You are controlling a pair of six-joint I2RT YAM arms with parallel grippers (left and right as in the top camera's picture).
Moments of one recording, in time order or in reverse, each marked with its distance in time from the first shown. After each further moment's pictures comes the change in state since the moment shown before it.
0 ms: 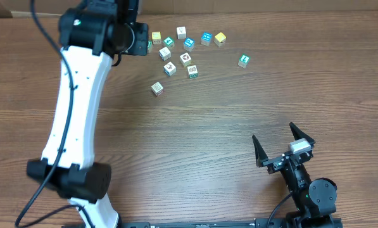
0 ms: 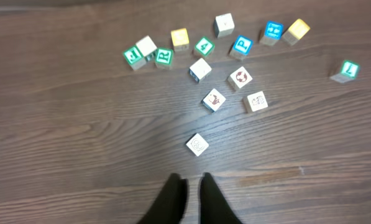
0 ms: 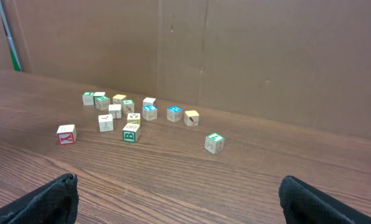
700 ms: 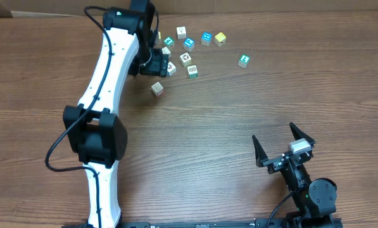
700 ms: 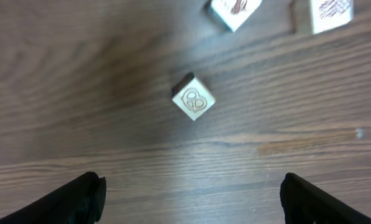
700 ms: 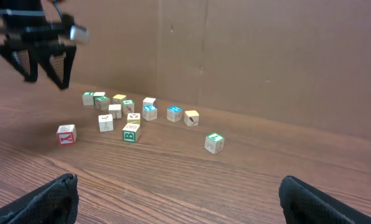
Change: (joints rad) left arm 0.000 0.344 0.000 -0.137 0.072 -0.021; right arm 0.000 0.000 0.000 0.000 0.000 0.000
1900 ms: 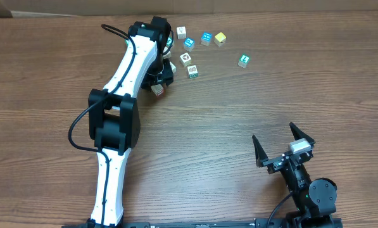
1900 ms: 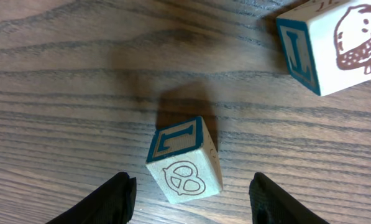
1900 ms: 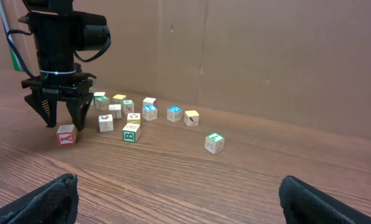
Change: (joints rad) left arm -0.045 0.204 0.000 0.092 -0.055 -0.418; right arm 0.000 0.000 0.000 0.000 0.000 0.000
